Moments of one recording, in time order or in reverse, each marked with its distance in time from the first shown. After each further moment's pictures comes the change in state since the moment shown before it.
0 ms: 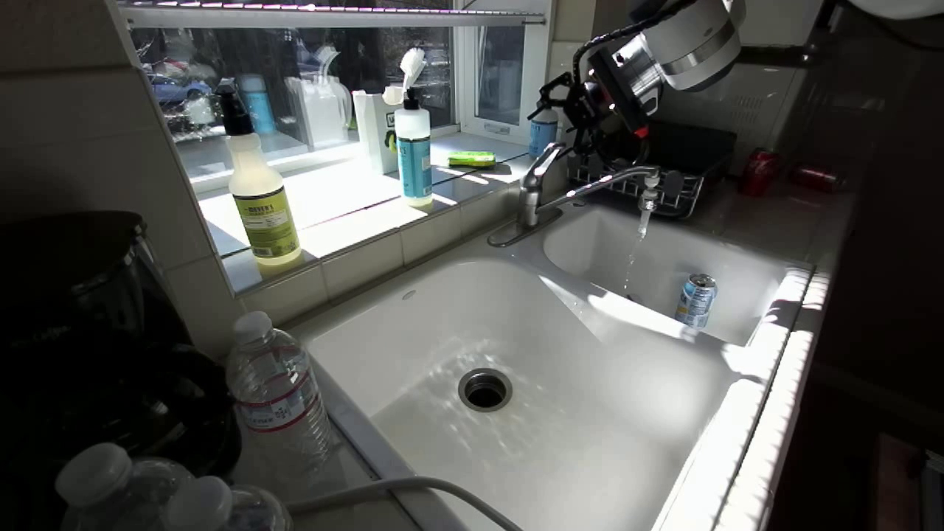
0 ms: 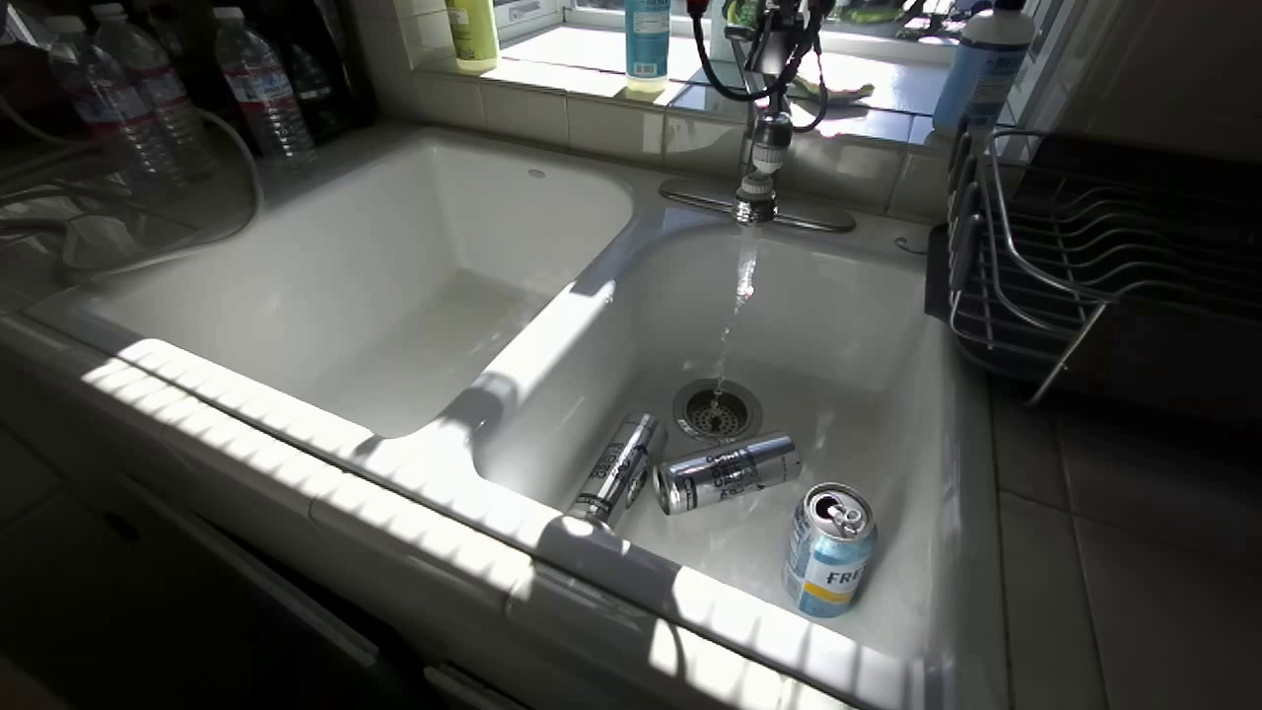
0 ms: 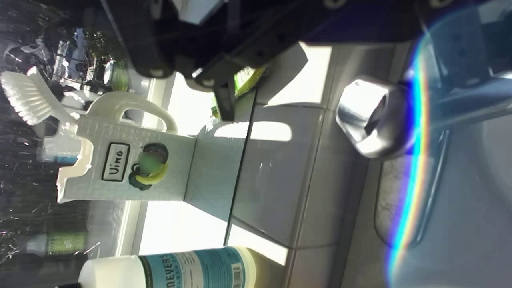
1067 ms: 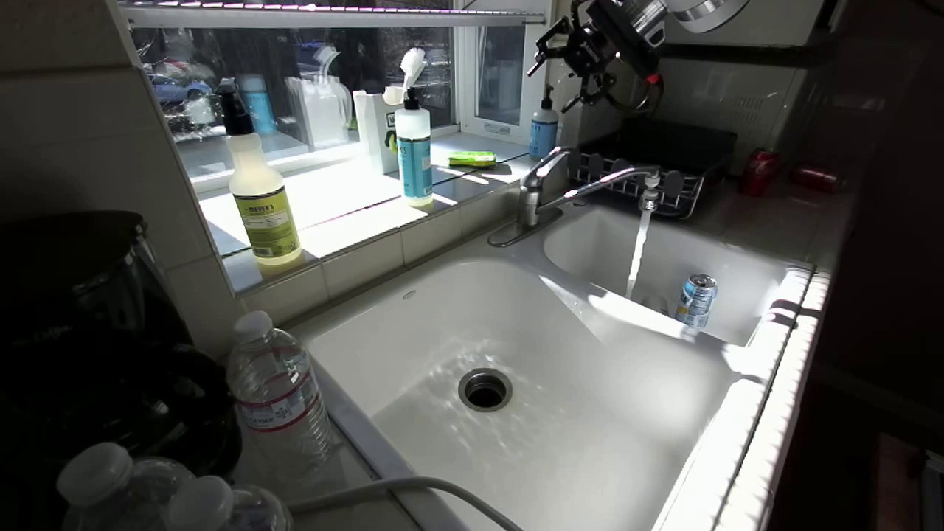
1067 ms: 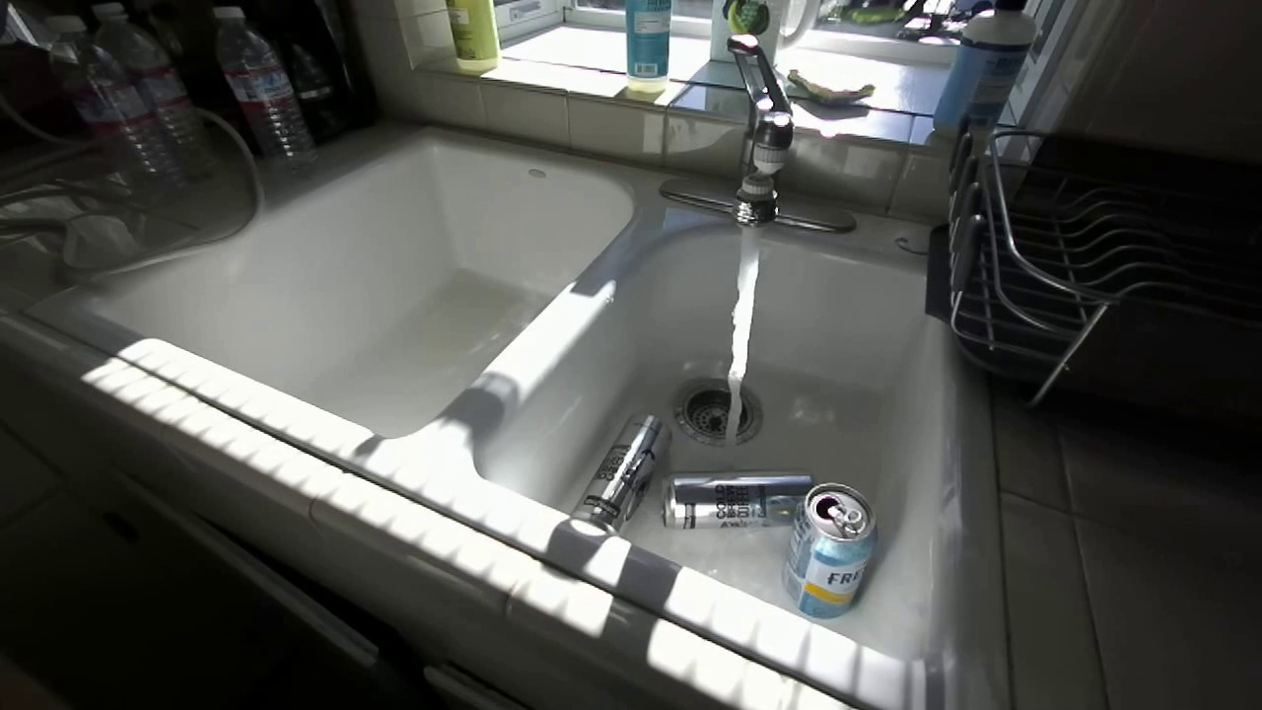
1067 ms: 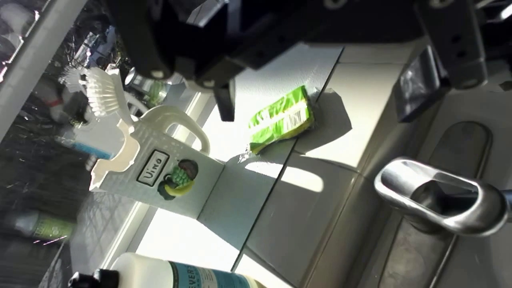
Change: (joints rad) arm 0.027 -0.032 -0.010 0.149 -0.354 -0.036 0.109
